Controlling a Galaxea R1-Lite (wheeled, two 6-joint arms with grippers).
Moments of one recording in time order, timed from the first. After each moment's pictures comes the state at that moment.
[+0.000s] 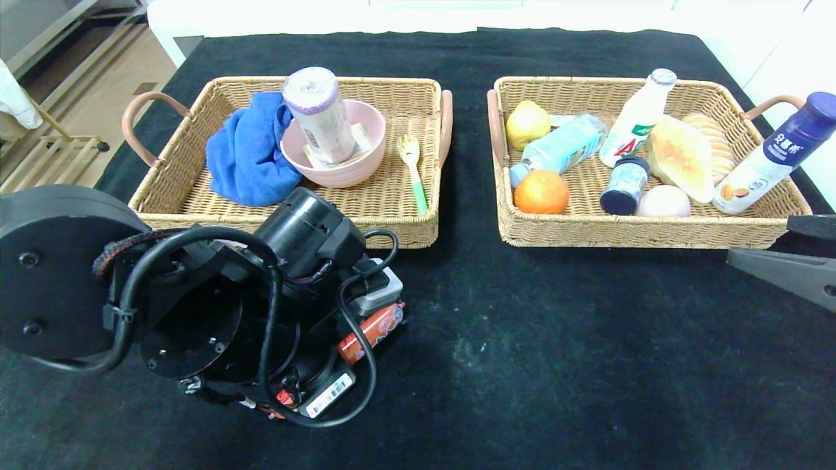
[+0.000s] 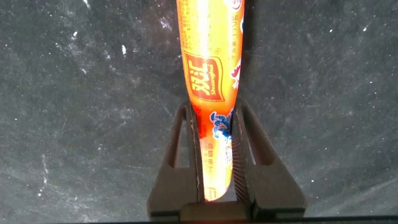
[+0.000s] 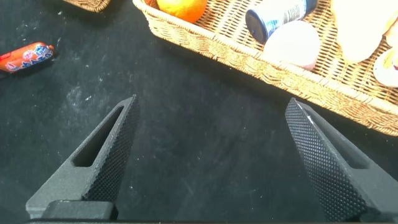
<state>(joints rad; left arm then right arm) -0.69 1.68 -1.27 0.61 0.30 0.25 0.20 1.11 -0.93 0.05 0.24 -0.11</state>
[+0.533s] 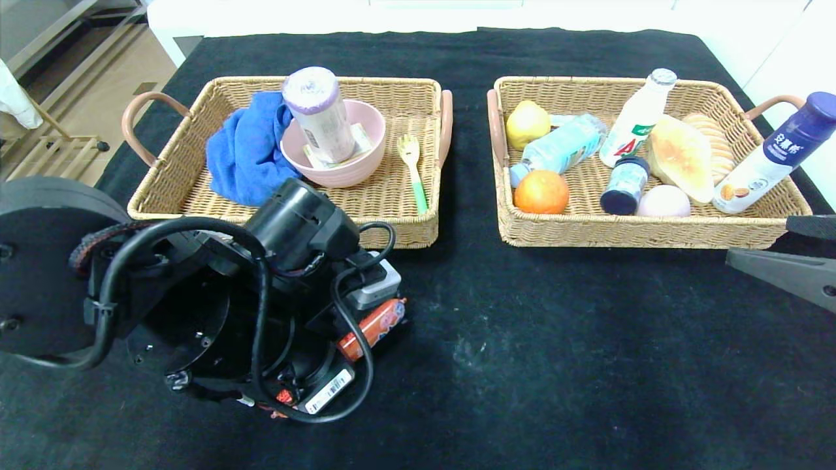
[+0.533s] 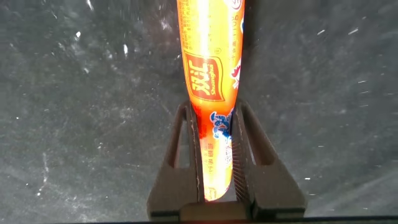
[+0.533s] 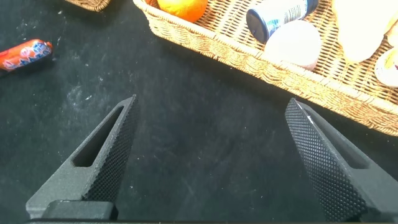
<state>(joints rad) -0.69 1.66 -1.28 0.61 0.27 0.23 0.20 1.11 -0.93 0.05 0.24 -0.11</state>
